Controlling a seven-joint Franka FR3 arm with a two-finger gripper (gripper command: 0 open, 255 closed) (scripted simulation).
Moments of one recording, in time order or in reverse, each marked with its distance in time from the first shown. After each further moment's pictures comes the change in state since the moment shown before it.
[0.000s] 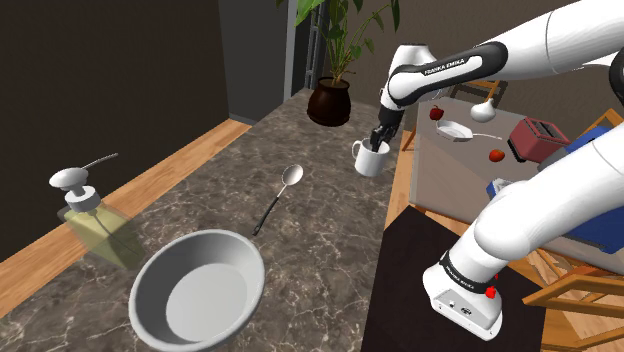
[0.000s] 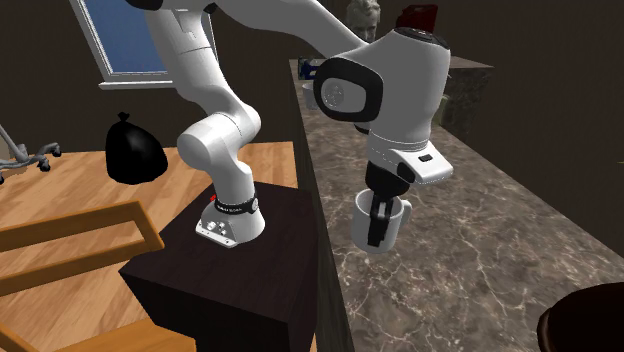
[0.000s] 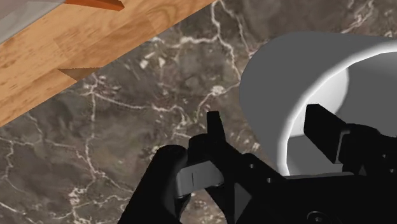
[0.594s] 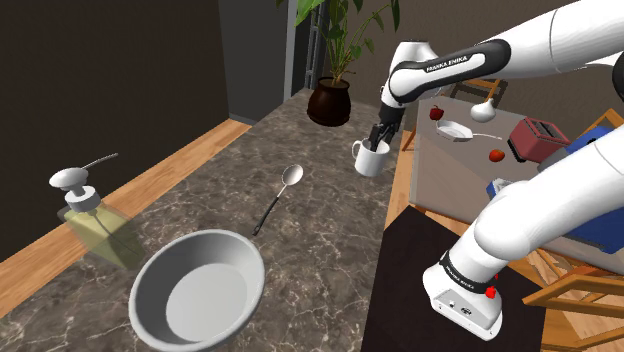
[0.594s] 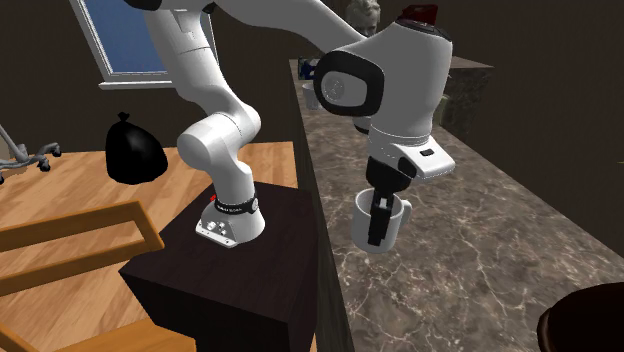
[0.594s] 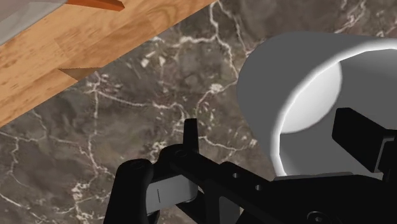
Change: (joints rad) arm 0.000 -0.011 0.003 0.012 -0.001 -0.024 0.002
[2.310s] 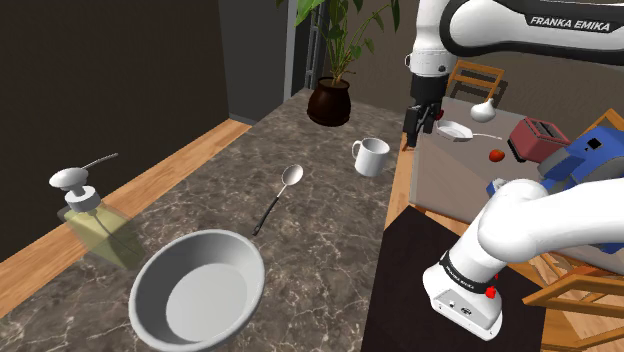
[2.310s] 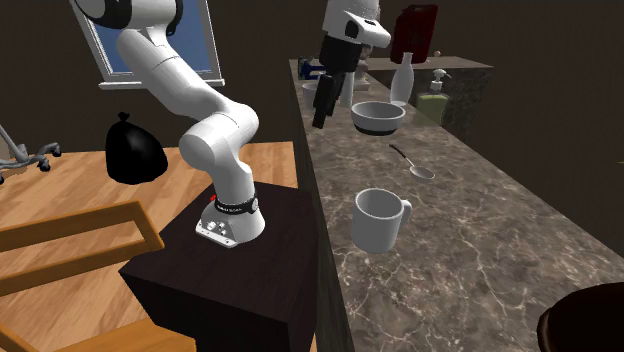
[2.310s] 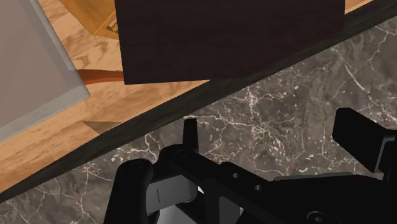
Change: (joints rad) arm 0.080 -0.443 0.264 0.076 0.039 -0.714 0.236
